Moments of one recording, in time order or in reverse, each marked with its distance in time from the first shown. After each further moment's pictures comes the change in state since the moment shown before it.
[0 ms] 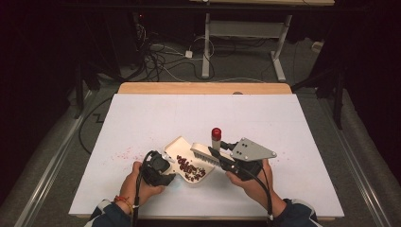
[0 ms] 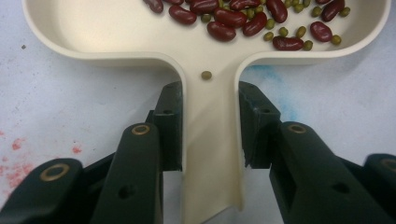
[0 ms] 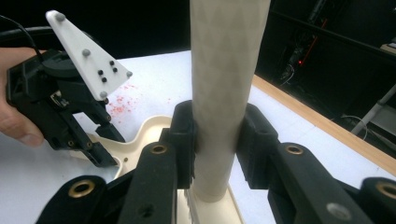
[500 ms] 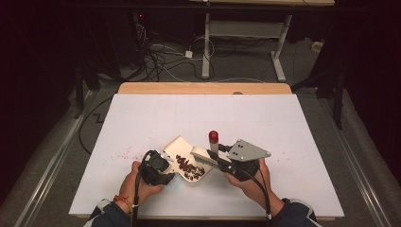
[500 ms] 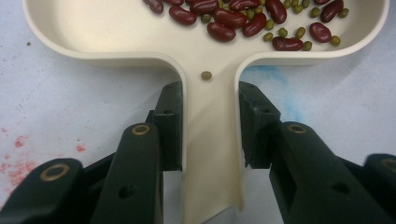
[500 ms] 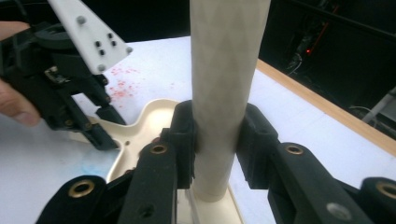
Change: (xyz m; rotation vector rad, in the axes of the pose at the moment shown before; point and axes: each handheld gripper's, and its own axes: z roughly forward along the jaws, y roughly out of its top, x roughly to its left) left arm 0.004 -0.001 0.000 -0.010 -0.006 -0.017; right arm 0.003 -0.011 0.011 0.048 0.028 0.000
